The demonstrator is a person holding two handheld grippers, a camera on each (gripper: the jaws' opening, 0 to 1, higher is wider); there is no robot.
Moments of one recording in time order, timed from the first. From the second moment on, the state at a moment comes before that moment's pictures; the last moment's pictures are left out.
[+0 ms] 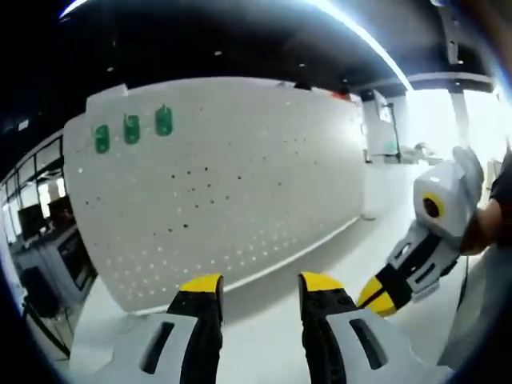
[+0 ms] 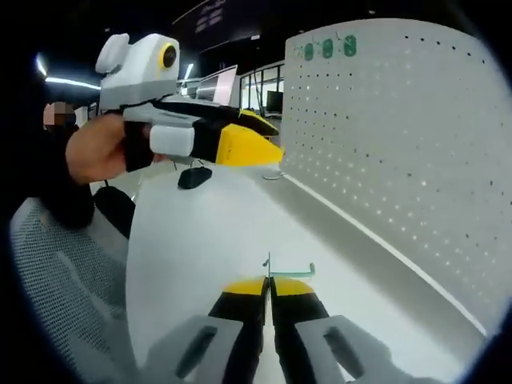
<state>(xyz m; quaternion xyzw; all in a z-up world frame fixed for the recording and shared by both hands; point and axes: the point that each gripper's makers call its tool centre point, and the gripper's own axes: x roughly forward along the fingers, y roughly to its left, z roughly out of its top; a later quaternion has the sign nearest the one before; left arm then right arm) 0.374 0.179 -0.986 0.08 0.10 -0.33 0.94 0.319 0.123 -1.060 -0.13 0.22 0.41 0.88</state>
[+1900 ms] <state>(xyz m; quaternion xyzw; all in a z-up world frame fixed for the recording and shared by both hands) 0.313 0.112 -0.996 -0.38 0.28 -0.52 0.71 0.288 0.113 -0.978 -0.18 0.06 0.41 0.89</state>
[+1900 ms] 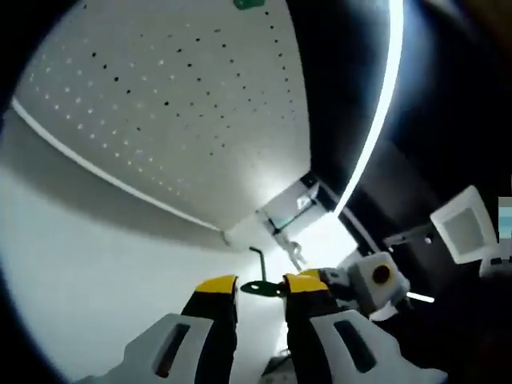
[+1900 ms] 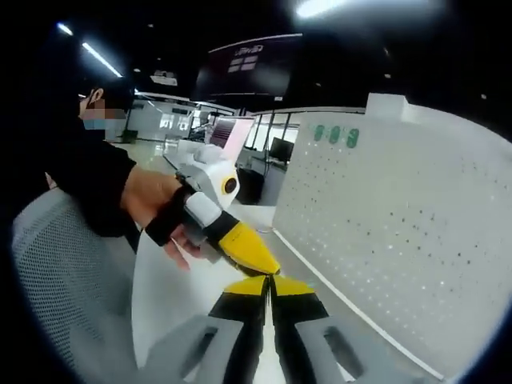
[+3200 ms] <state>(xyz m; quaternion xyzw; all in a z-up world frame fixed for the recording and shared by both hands) 0.314 0.109 -0.986 -0.26 0.19 -0.55 0.77 0.290 0.112 -0.993 -0.18 0.09 0.41 0.89</state>
